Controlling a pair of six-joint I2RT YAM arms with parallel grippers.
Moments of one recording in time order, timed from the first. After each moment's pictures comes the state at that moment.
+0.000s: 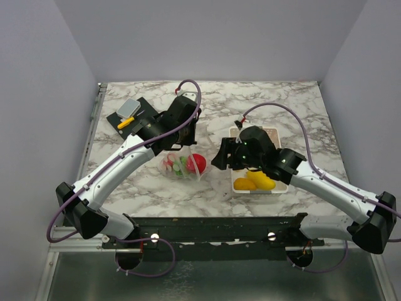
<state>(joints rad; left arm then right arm) -0.75 1.41 1.51 -0.89 -0.23 -0.47 0.86 1.18 1.02 -0.47 0.02 0.66</state>
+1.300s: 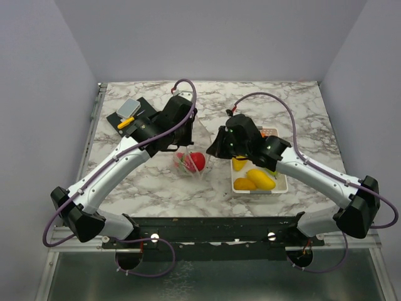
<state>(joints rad) -0.75 1.38 1.51 -0.92 -0.23 -0.47 0.86 1.37 1.18 -0.45 0.06 0.80</state>
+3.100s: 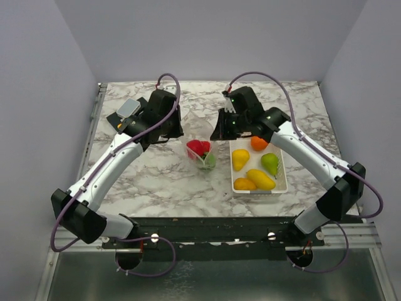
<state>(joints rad) -0.53 1.36 1.34 -0.76 -0.08 -0.43 0.68 1.59 1.51 -0.73 -0.19 0.56</state>
